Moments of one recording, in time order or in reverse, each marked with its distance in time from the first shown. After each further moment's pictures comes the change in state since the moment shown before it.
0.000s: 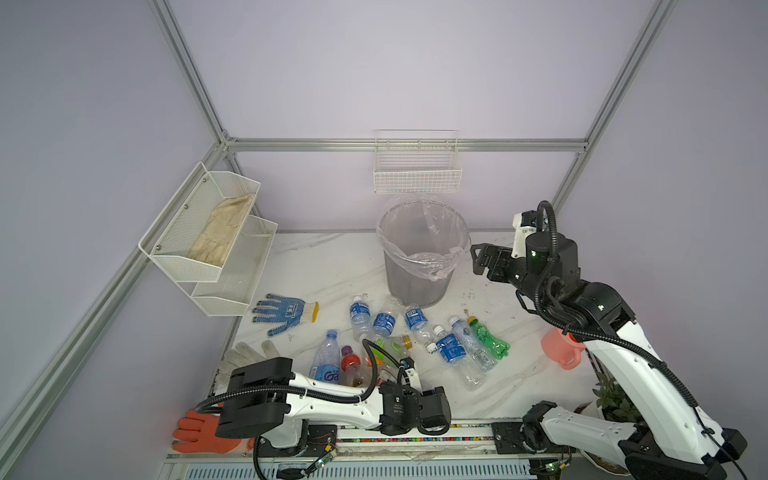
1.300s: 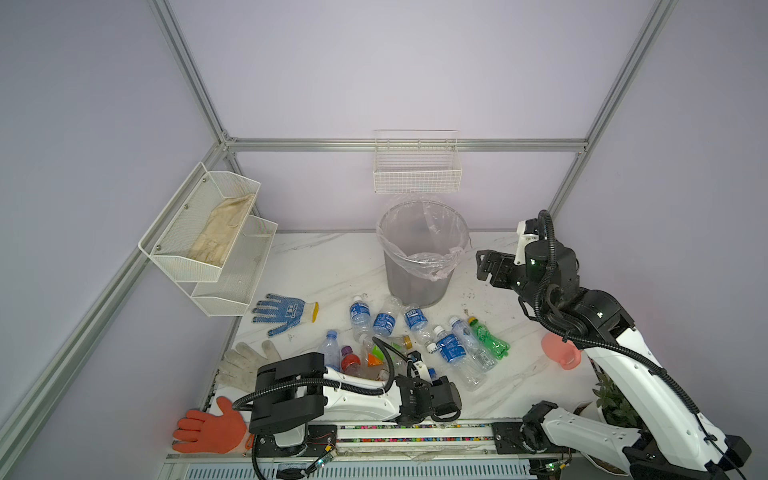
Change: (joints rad) left arm 0.072 0.167 0.046 0.174 -0.018 -0.021; right arm 0.000 -0.047 -0.076 0.007 0.072 -0.002
